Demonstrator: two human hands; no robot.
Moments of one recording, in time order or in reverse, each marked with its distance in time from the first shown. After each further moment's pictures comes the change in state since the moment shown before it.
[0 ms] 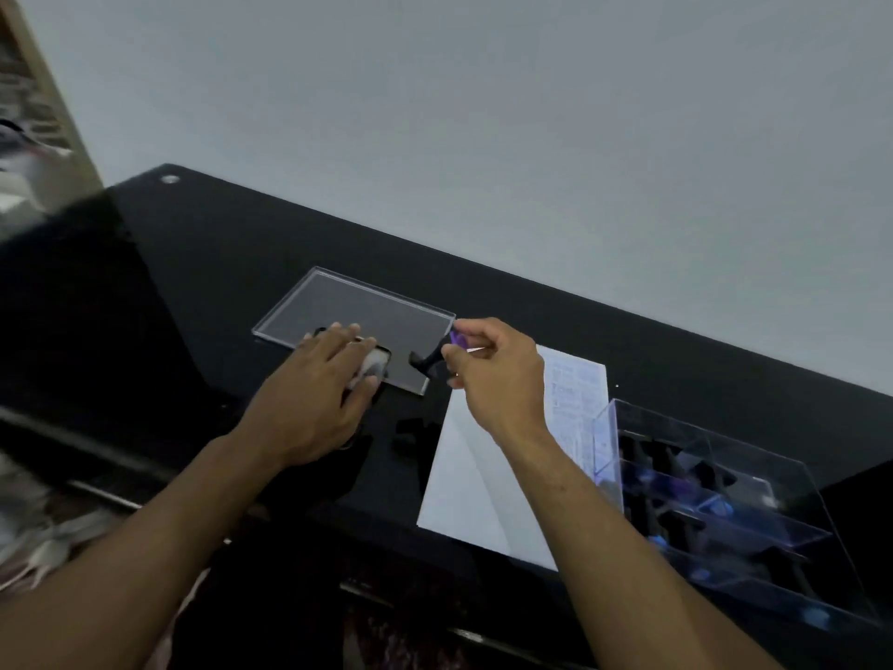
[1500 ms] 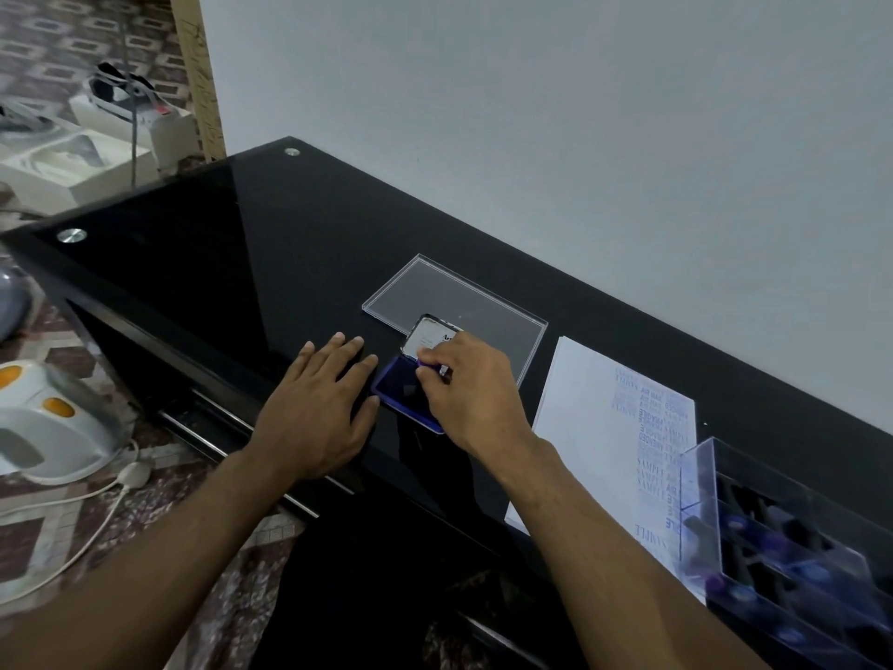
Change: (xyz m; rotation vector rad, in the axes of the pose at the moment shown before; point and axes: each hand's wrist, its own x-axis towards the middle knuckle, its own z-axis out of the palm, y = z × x) left_hand -0.081 -0.076 0.006 0.186 0.016 -0.189; right_hand -0.047 -0.048 0.096 -0.579 -0.385 -0.427
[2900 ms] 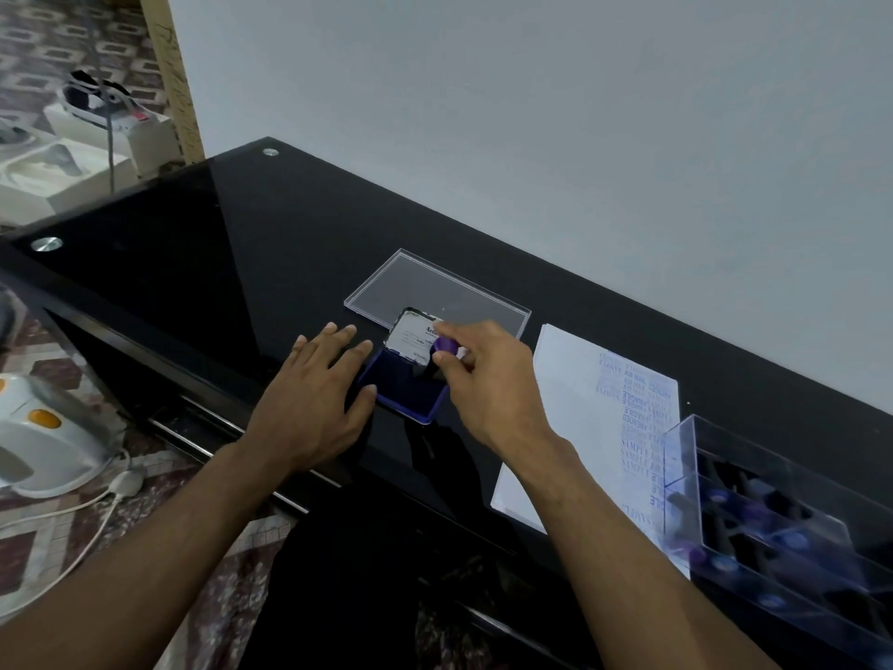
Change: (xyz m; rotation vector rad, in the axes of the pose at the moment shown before) left_hand 0.007 0.012 -0.009 -0.132 0.033 0.009; right_hand -0.016 0.013 -0.024 0.164 0.100 0.107
